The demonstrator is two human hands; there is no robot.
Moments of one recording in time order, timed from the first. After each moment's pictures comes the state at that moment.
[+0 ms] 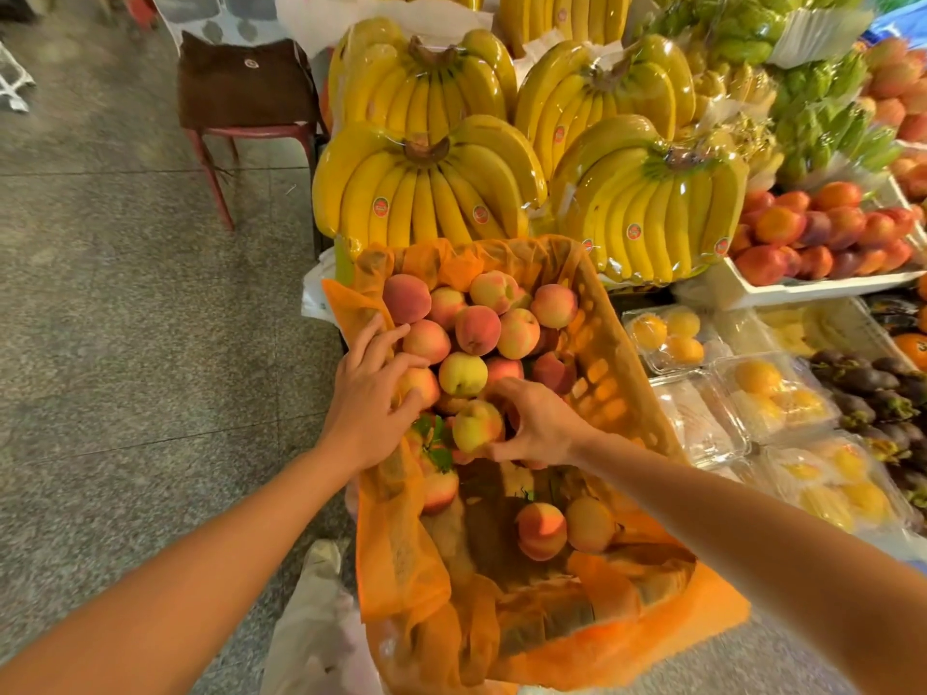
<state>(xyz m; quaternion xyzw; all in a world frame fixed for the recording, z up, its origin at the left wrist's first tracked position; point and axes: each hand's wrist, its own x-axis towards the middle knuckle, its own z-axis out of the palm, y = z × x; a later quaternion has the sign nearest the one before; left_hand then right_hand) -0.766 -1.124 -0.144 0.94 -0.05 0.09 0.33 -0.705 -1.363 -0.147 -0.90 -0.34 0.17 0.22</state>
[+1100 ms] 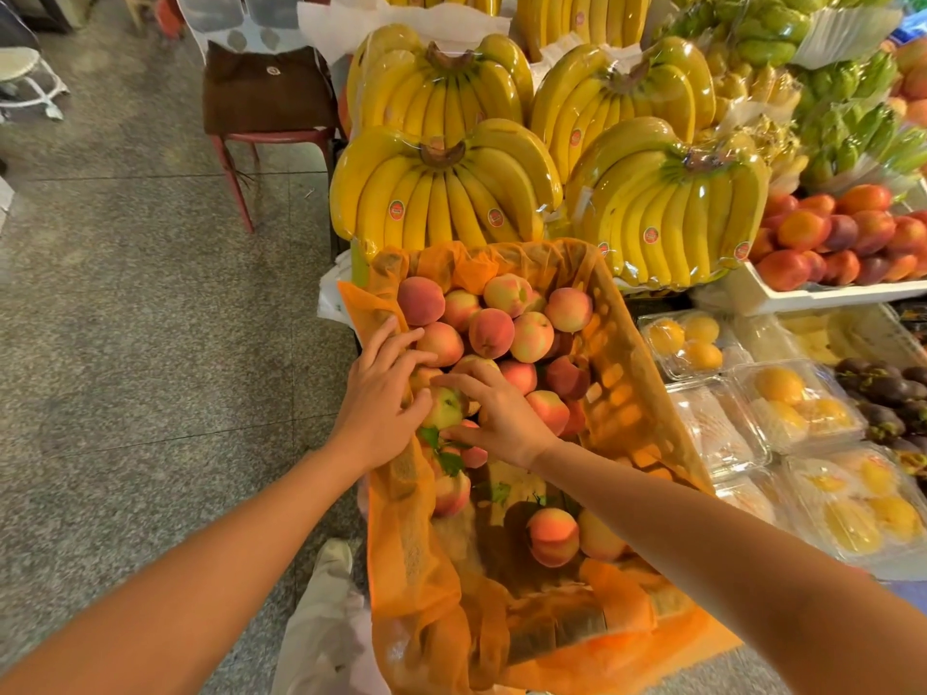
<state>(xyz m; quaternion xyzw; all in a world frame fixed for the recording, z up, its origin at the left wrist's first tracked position) -0.767 -1.121 -0.142 0.94 -0.05 0.09 0.33 -0.717 -1.309 -0.156 -0.86 -0.39 0.06 0.32</state>
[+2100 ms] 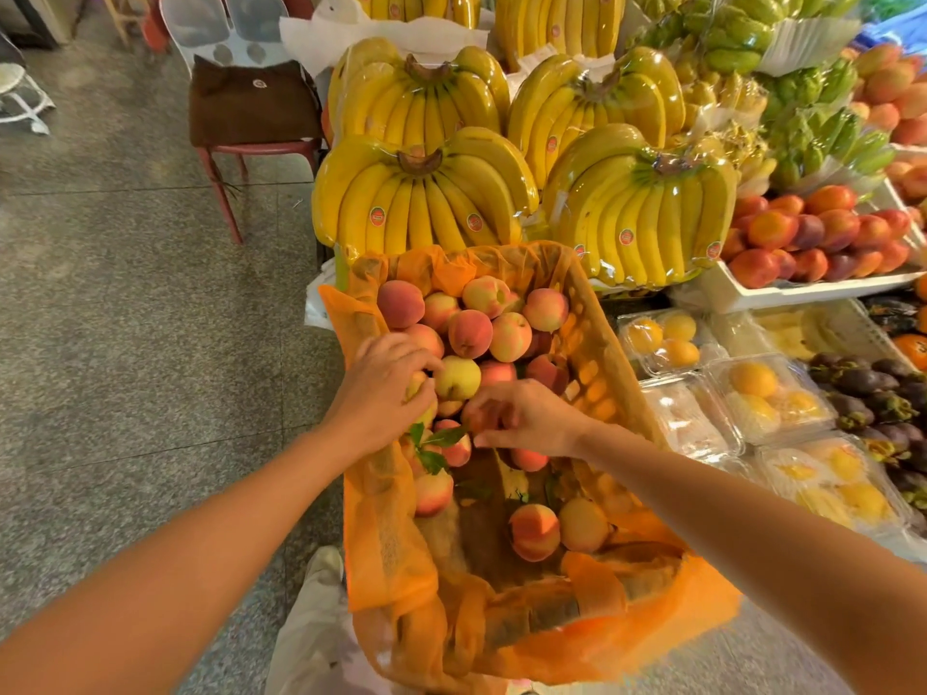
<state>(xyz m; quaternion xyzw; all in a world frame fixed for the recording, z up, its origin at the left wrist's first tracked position) -0.757 -1.135 -0.113 0.95 -0.13 0.09 0.27 -0.704 -1.364 -0.124 -0.86 -0.36 0.21 0.29</state>
